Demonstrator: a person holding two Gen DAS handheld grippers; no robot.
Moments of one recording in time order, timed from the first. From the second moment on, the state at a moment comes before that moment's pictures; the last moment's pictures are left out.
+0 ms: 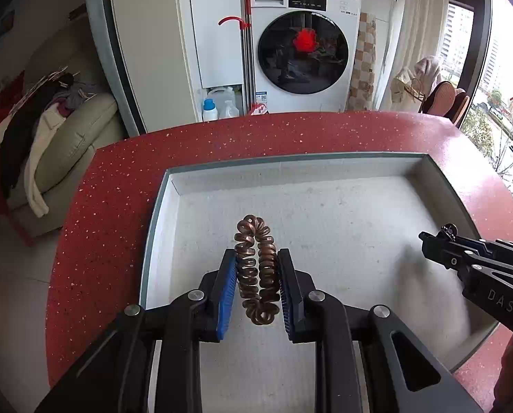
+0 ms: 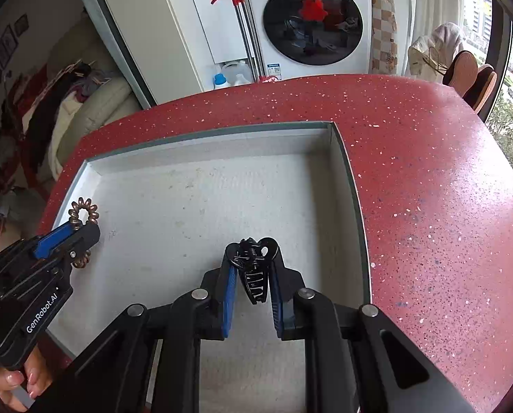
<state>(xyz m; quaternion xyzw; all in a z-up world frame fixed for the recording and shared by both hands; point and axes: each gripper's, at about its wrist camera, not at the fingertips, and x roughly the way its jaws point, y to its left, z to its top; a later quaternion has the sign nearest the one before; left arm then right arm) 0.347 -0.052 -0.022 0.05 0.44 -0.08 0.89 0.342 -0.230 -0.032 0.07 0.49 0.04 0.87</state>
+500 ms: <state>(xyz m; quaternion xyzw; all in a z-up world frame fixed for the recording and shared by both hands) 0.340 -0.056 -0.031 0.08 0.44 -0.05 0.89 0.328 -0.230 -0.016 0.09 0.47 0.04 0.88</state>
